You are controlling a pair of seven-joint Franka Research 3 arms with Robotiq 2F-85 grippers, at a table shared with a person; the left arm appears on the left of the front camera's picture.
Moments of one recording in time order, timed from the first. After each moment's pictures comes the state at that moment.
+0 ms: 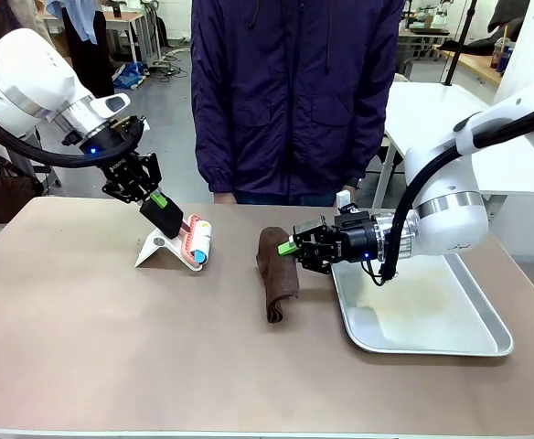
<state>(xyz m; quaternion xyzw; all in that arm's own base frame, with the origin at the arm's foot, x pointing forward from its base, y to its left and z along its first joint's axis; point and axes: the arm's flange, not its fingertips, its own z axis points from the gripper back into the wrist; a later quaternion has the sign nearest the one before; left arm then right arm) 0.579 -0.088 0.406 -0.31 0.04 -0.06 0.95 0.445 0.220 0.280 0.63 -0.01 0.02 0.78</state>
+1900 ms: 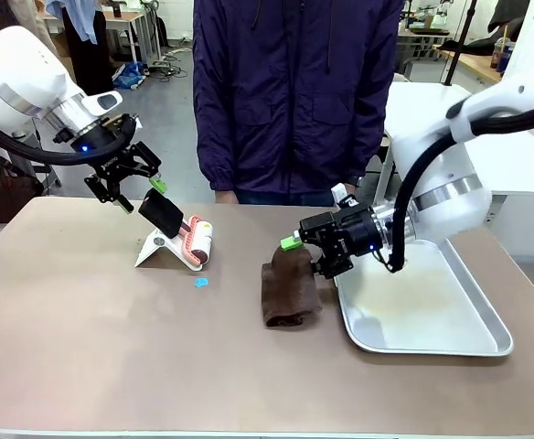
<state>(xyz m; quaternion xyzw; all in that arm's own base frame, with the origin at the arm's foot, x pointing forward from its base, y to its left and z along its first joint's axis) 0.578 -0.072 0.413 -0.30 0.04 -0.05 0.95 0.448 0.222 0.309 0.51 0.01 0.07 0.86</state>
